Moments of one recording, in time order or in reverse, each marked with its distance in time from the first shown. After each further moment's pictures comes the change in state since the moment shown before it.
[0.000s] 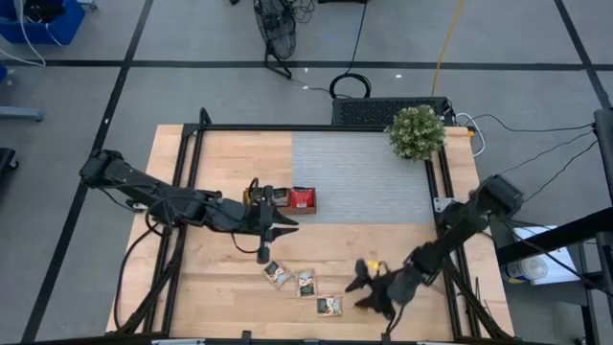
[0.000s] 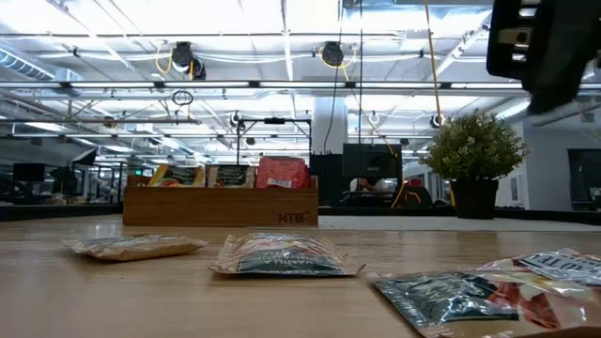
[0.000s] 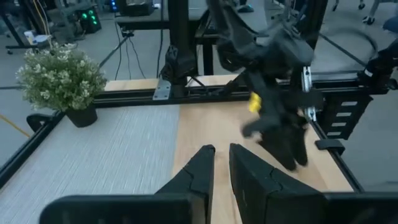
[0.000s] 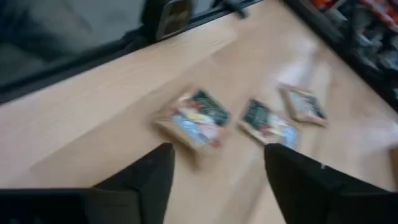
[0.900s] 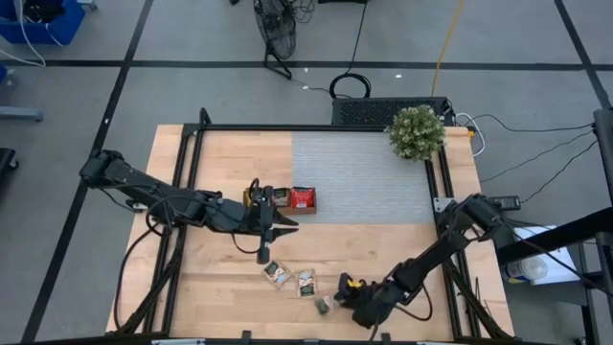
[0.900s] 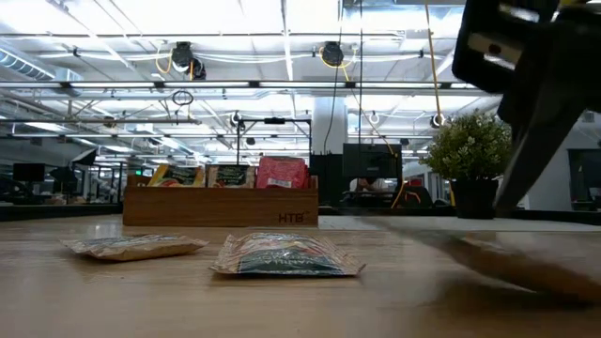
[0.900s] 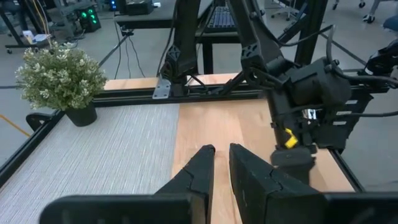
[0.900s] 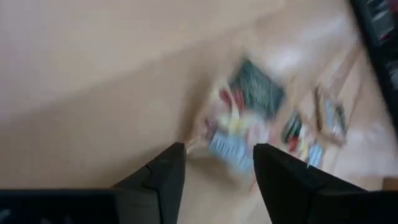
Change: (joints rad) left arm 0.002 0.000 0.000 -0.001 -0.001 0.001; right arm -0.013 0.270 0.215 -0.257 0.081 -0.257
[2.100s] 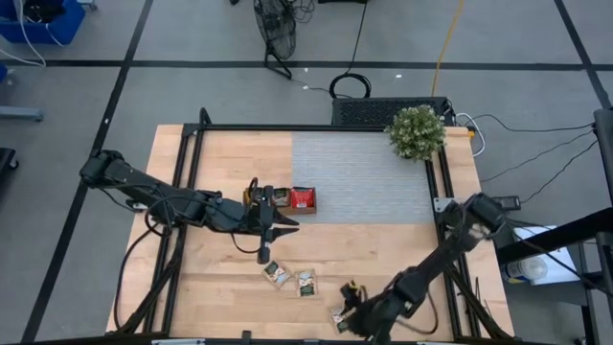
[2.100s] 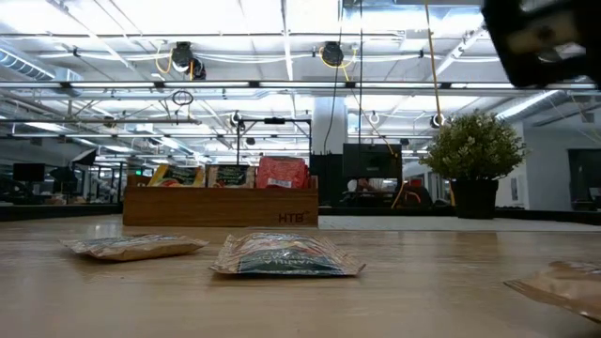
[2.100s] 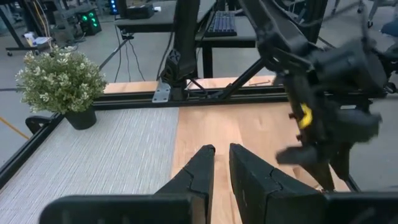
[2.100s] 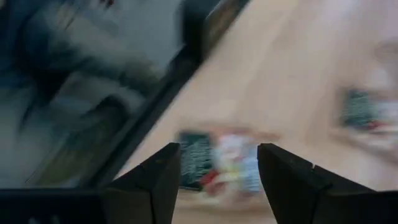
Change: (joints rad) left arm 0.000 0.000 0.000 0.017 0.000 0.000; right arm 0.046 -0.057 0.237 -0.245 -0.241 0.721
